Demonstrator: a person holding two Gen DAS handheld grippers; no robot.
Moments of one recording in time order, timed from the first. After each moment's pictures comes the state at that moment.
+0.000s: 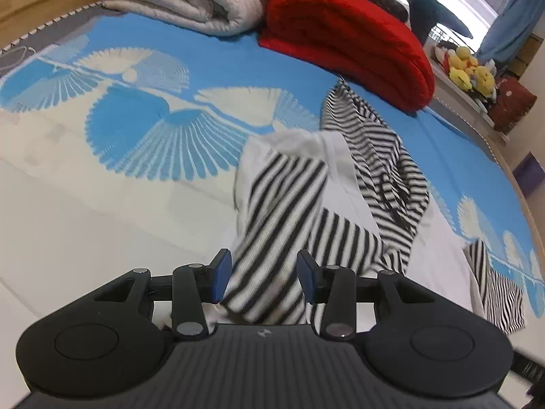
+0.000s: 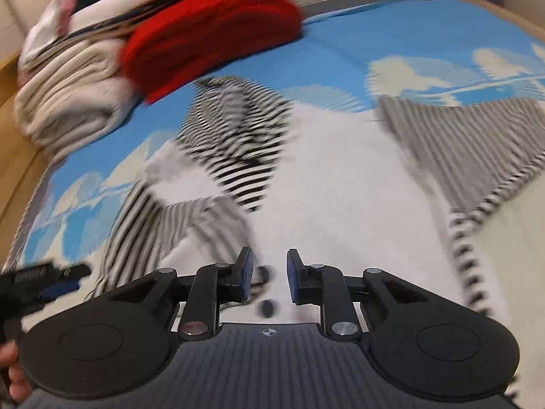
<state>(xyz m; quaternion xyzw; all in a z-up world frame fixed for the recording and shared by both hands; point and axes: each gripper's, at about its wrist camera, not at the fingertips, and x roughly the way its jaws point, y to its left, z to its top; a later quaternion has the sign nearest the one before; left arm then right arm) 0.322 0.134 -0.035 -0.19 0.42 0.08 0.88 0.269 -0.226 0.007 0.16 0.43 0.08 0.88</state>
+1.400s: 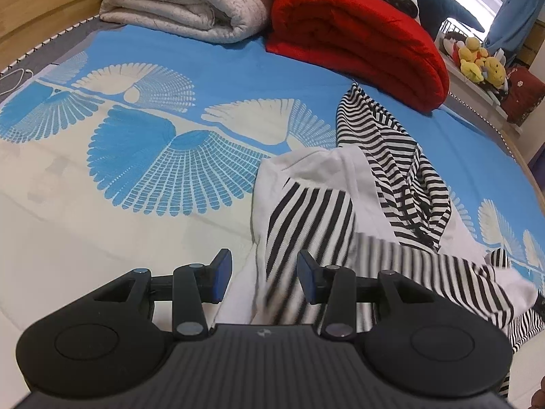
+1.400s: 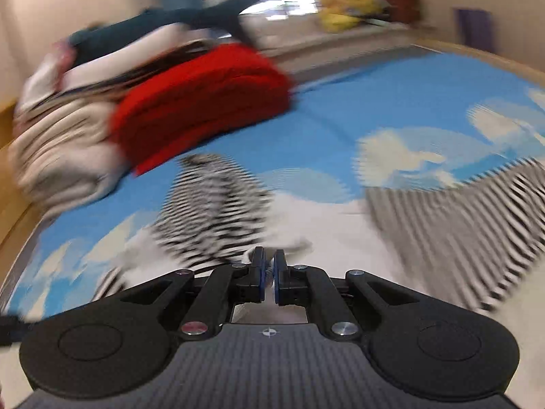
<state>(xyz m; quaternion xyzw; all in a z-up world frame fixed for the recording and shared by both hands) 0.354 0.144 -0.034 -0.16 0.43 0.09 0.88 0.318 -0.284 0.009 0.17 0.33 0.01 0.93</state>
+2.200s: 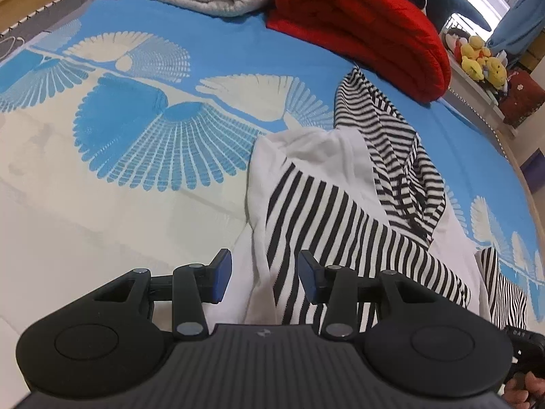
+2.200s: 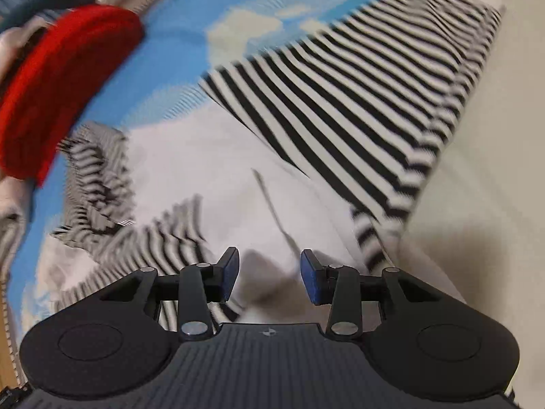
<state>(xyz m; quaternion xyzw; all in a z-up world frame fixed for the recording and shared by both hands) 0.361 0.151 -0.050 -0.20 0.46 0.07 0.86 0.334 -0.342 -0.065 0.33 0.49 -0.13 0.80</state>
